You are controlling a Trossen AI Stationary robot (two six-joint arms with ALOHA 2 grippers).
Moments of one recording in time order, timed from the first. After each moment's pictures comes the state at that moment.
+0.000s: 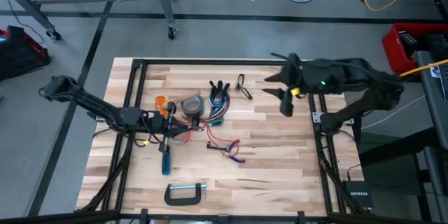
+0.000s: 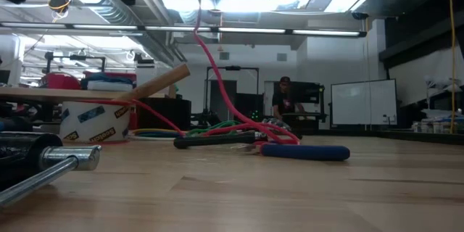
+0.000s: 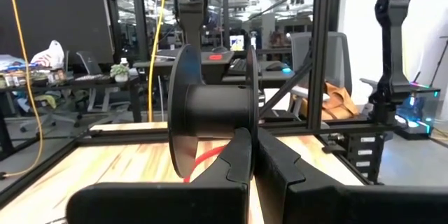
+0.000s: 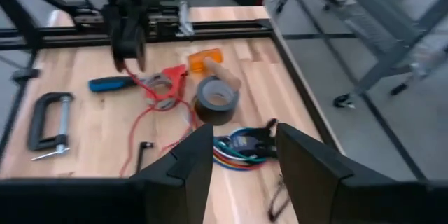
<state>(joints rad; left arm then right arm) -0.34 0.94 0.31 0.76 -0.28 0.06 0.13 1.30 1.82 -1.11 0.35 0.11</state>
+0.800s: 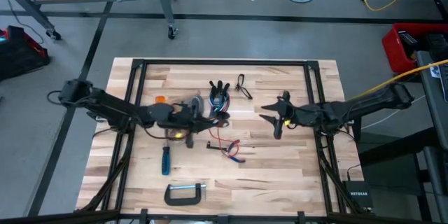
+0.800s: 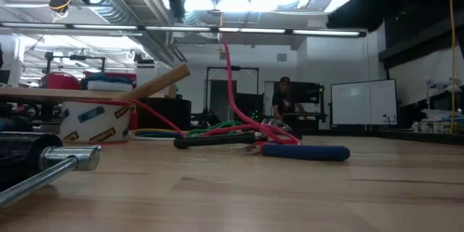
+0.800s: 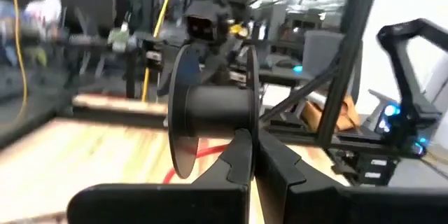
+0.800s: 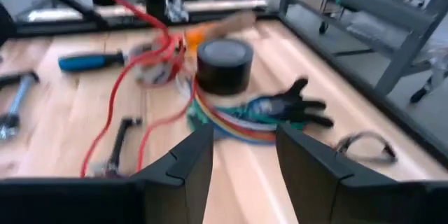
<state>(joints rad) -0.16 1.34 0.58 0.80 -0.13 -0.15 0.24 0.85 0.49 -0.02 0.48 0.16</state>
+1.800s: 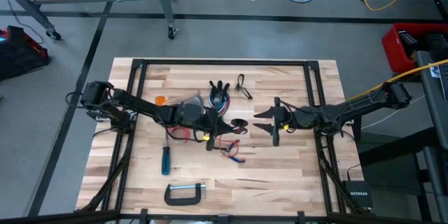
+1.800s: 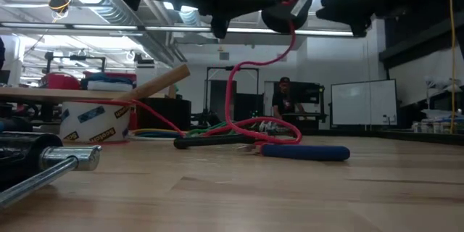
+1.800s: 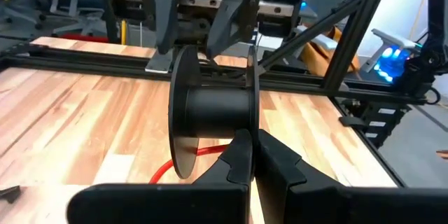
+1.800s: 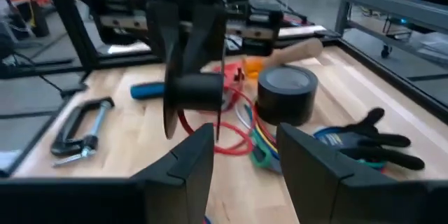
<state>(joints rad) -0.11 1.62 0.86 0.58 0.00 -0.14 0.24 0.95 0.44 0.29 0.31 0.15</state>
